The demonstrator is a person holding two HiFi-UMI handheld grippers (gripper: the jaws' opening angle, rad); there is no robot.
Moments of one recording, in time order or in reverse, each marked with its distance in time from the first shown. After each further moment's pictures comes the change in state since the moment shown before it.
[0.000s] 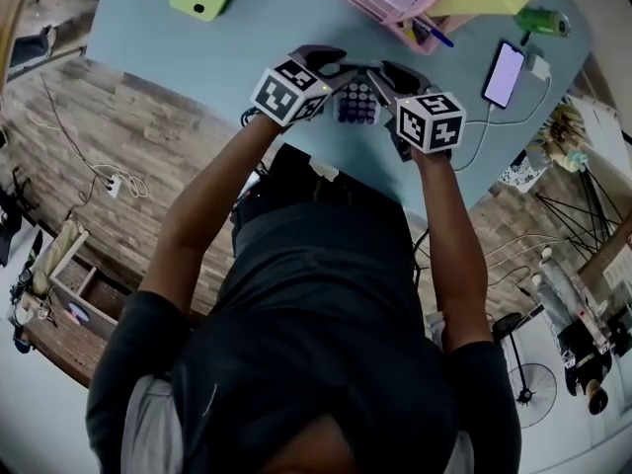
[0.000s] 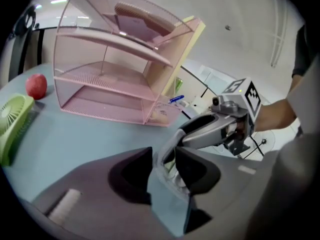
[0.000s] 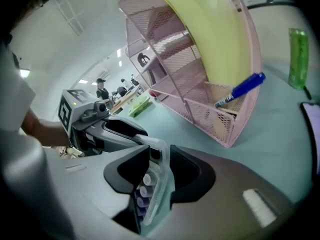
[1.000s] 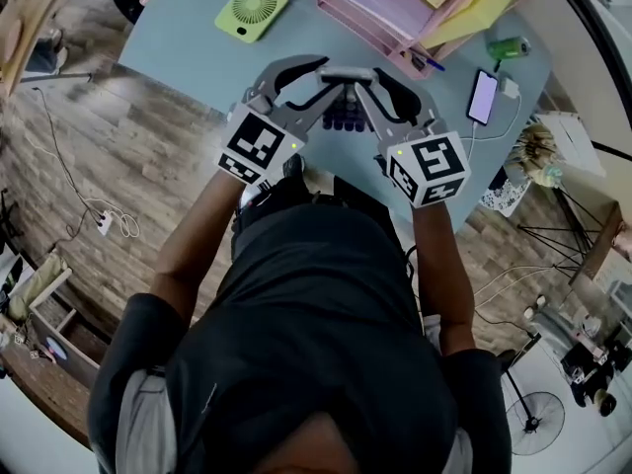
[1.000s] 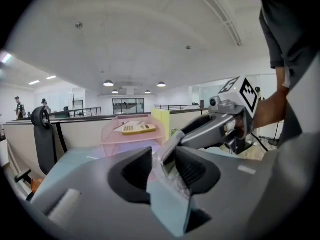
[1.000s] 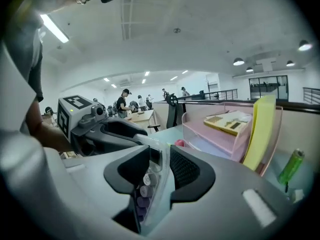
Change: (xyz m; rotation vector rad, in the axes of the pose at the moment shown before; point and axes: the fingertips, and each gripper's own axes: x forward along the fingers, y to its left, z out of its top) left arm -0.225 -0.067 0.112 0.431 -0.467 0.218; right arm -0.098 0.191 0.135 -0.408 -0.373 -0.045
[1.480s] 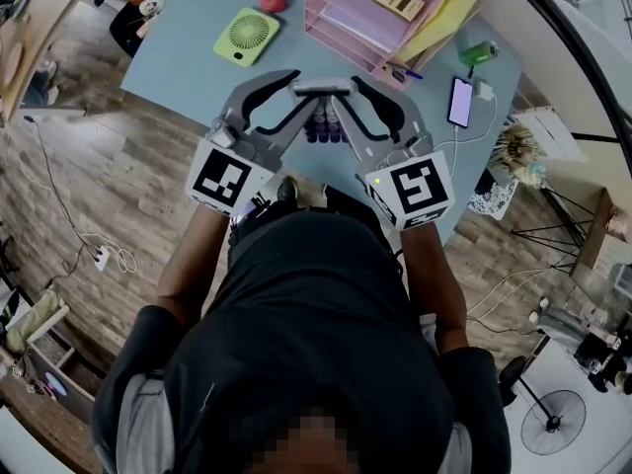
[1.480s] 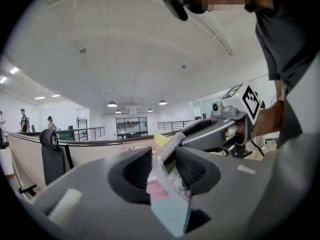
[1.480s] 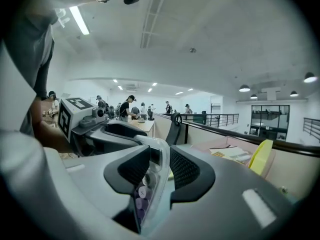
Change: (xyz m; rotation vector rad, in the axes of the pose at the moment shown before) left arm -0.082 -0.006 0.079 0.045 -0.211 0.062; right arm -0.037 0.069 0.084 -0.210 -0.157 -0.046
